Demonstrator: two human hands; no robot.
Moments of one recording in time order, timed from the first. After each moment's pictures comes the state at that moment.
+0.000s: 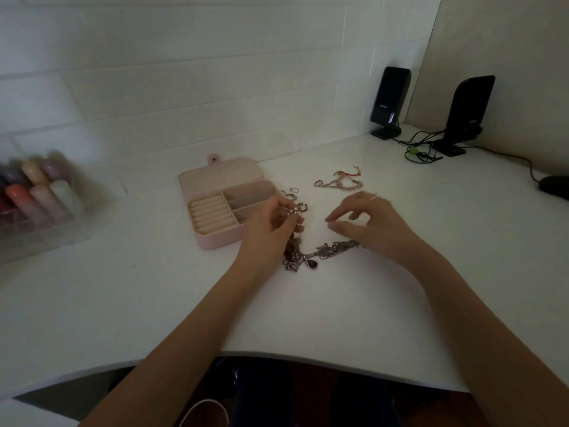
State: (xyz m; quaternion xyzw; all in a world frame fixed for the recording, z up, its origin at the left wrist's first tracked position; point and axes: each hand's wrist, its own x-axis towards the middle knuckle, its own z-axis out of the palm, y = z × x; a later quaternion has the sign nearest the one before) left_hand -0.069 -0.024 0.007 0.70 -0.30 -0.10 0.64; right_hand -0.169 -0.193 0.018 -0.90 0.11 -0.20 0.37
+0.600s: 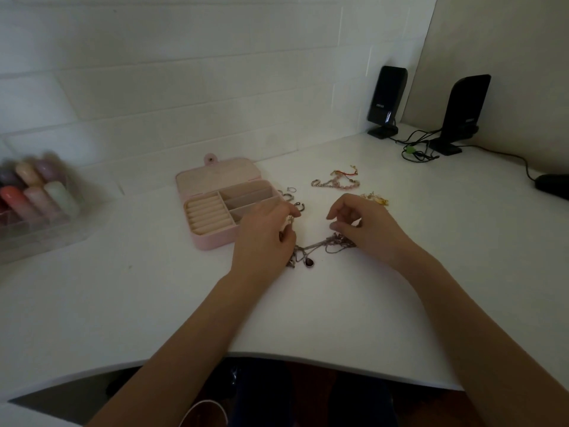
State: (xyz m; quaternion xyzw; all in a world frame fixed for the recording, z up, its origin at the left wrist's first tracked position) left_hand -0.065 -0.019 -0.001 0.78 -0.45 0.19 0.39; right_hand -0.167 -0.189 0.013 -0.89 0.13 -0.20 0.38
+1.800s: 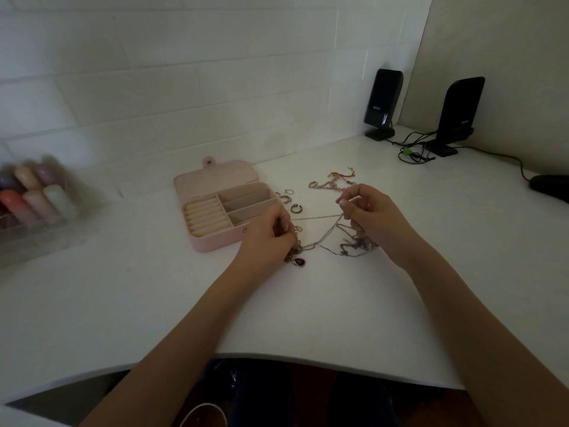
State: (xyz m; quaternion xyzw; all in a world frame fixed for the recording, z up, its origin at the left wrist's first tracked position) left_hand -0.067 -0.026 -0.001 0.72 -0.32 -0.14 0.60; right_hand -0.168 -0.199 0.019 -0.77 0.17 -0.23 0.57
